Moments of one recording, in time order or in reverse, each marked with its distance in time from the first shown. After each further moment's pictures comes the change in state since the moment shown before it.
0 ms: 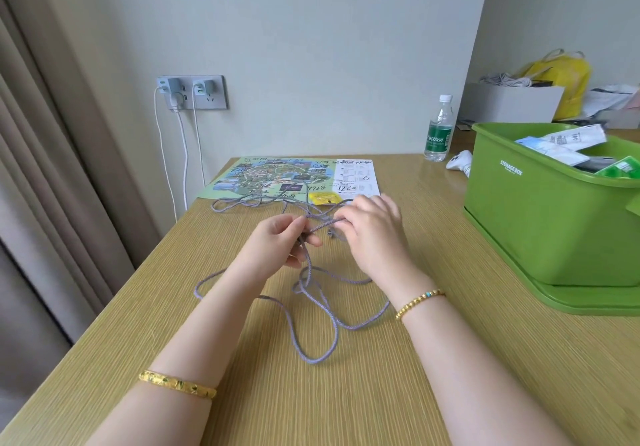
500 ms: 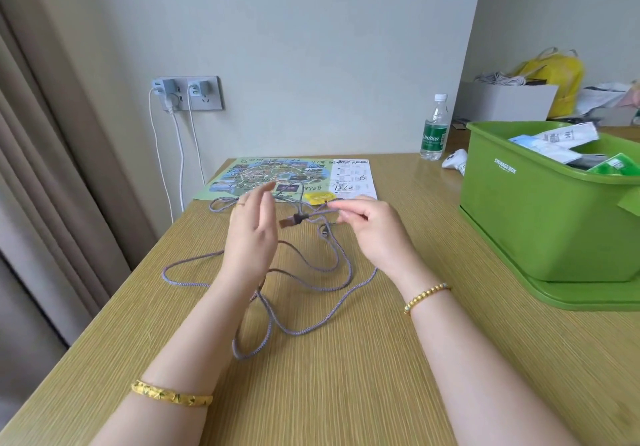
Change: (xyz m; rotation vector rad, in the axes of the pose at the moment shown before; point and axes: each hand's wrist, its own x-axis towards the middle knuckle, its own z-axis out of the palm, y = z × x) left_hand 0.002 -0.001 -0.008 0.373 0.433 0.350; right_hand 0.003 0.000 -0.015 0.657 -0.081 0.253
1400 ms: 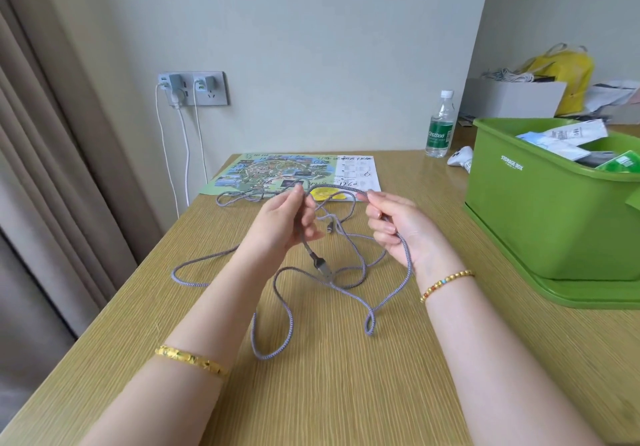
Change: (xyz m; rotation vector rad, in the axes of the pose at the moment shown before) left_hand 0.006 0.024 0.009 -0.785 -0.416 -0.409; right_hand 0.005 0.006 -0.022 0.994 -0.100 0.518
